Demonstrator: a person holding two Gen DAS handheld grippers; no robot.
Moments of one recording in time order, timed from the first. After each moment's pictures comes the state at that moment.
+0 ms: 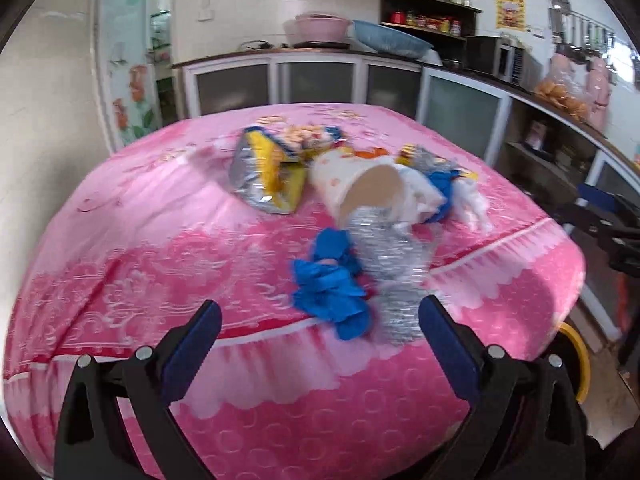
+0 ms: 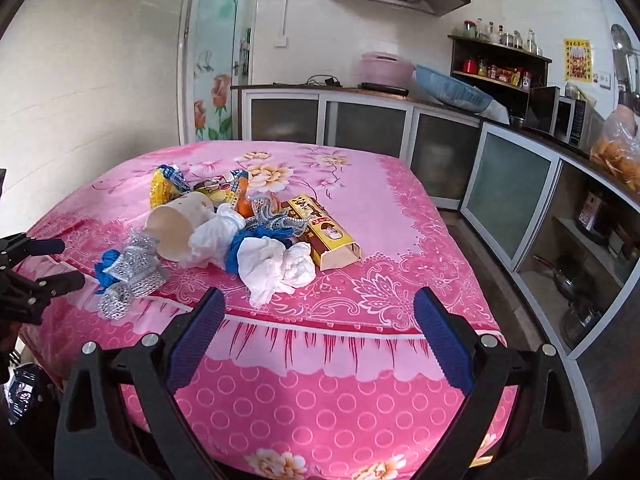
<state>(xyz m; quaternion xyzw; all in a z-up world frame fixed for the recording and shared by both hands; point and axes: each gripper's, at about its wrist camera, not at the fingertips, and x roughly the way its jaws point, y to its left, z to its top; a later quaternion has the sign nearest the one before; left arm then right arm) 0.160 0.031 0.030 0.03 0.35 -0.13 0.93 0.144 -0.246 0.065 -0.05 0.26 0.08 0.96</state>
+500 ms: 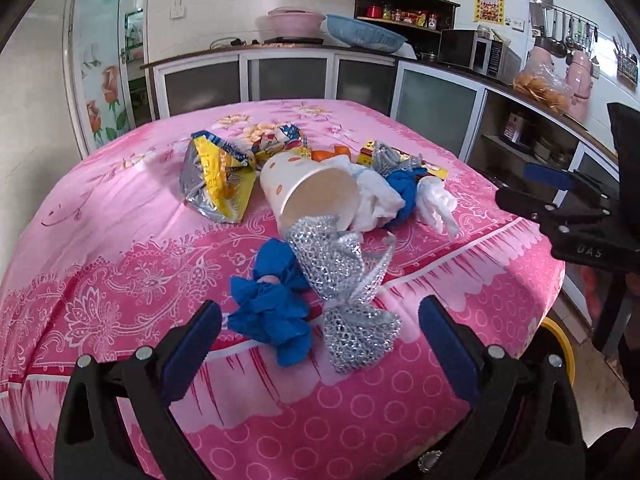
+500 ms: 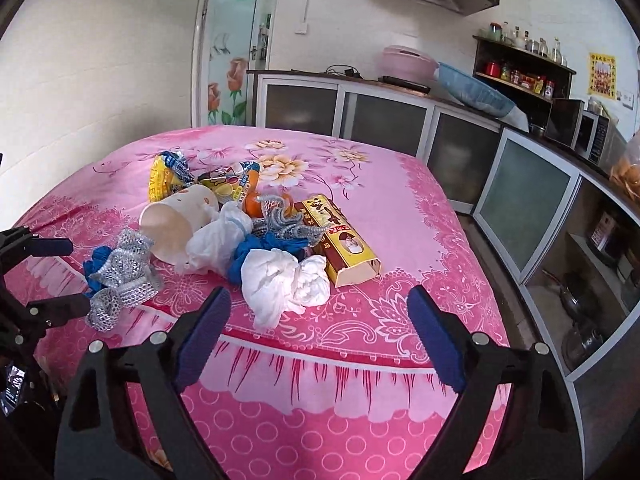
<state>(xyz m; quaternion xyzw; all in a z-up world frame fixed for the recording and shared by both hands) 0.175 0.001 0.025 0.03 0.36 -0.16 0.92 0.177 -0.232 0.060 -0.08 0.28 0.10 0.95</state>
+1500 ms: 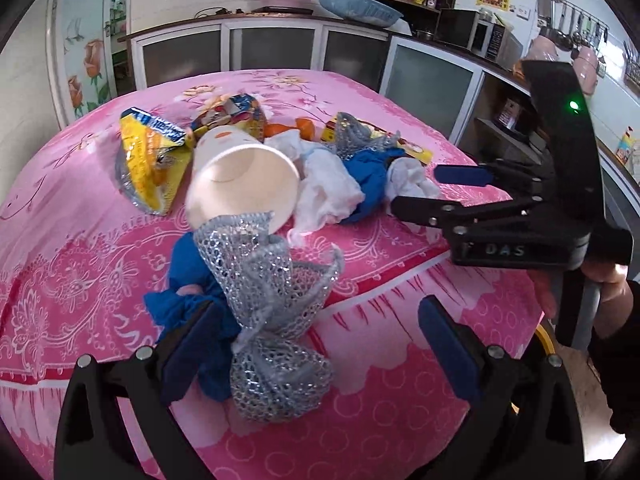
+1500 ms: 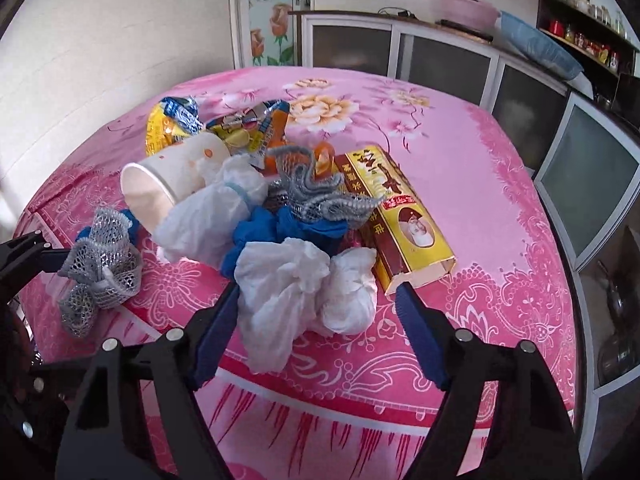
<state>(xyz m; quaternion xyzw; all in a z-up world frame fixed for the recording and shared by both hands) 0.213 -0.052 0.001 0.02 0.41 -0.17 0.90 0.260 -0.215 0.019 -0.08 0.39 0.20 0.90</state>
